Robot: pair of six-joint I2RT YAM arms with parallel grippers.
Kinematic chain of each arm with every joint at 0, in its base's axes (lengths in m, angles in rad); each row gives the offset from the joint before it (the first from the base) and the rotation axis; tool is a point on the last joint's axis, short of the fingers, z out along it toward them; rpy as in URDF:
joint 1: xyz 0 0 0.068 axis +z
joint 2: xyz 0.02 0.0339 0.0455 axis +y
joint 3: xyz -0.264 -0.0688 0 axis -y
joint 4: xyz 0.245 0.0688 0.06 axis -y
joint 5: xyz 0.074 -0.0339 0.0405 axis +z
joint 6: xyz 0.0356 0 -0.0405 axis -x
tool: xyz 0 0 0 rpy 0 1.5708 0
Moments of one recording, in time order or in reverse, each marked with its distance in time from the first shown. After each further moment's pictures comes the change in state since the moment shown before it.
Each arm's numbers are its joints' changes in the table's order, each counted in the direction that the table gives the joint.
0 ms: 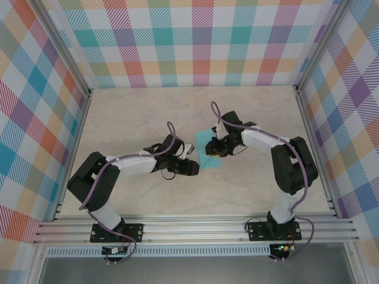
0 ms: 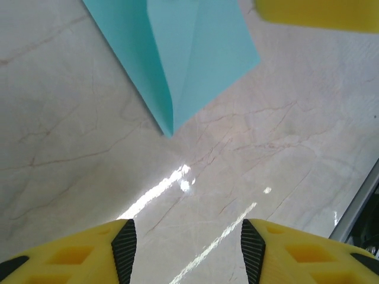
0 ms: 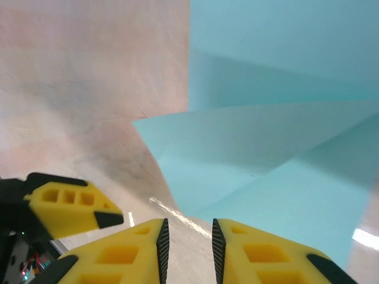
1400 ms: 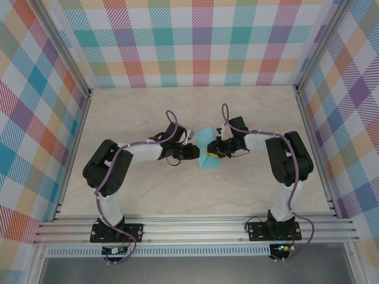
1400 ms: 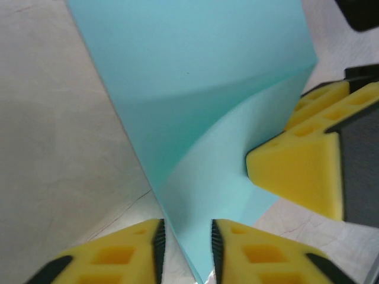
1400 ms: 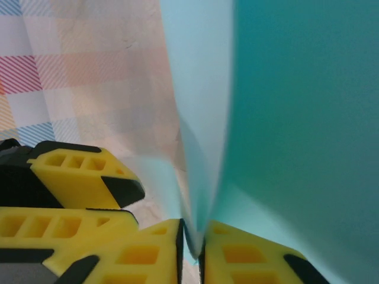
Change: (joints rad) left arm 0.083 0.186 0.169 0.087 0.038 0.091; right arm -0.074 0.129 -0.128 0.379 0.243 -0.184
